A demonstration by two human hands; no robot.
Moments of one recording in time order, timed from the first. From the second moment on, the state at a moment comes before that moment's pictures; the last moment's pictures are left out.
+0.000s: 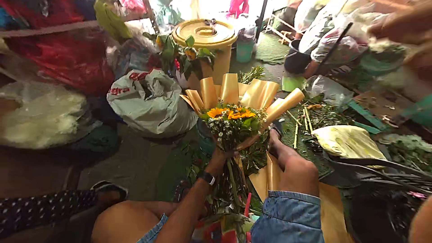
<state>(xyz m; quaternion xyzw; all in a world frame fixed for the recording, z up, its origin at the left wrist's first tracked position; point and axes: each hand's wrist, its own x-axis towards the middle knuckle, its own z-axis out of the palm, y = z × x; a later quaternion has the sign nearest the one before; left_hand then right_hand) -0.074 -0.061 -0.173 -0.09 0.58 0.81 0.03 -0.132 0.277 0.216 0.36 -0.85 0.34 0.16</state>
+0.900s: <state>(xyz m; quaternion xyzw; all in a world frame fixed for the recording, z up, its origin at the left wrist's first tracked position) -0.154 -0.099 -0.213 -0.33 0.73 0.60 0.00 -0.181 0.061 -0.245 -0.09 -0.72 0.63 -0.27</state>
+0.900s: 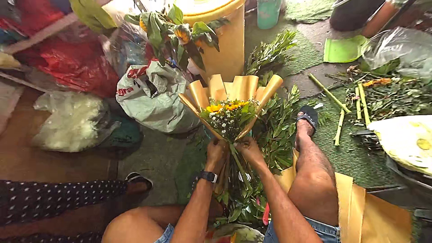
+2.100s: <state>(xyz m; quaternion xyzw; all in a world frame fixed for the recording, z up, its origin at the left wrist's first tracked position) -0.234 -0.279 -0.093 -0.44 0.70 0.56 -0.04 -0.157 0.018 -0.251 -0.06 -0.90 0.40 -0.12</state>
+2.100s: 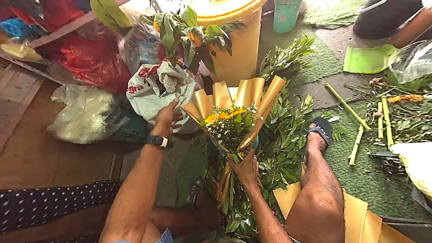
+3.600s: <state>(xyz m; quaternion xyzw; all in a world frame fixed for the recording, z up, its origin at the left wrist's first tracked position) -0.279 -0.290 -0.106 -0.43 0.71 0.54 -0.16 -0.156 0.015 -0.250 -0.07 -0.90 0.41 -0.13</state>
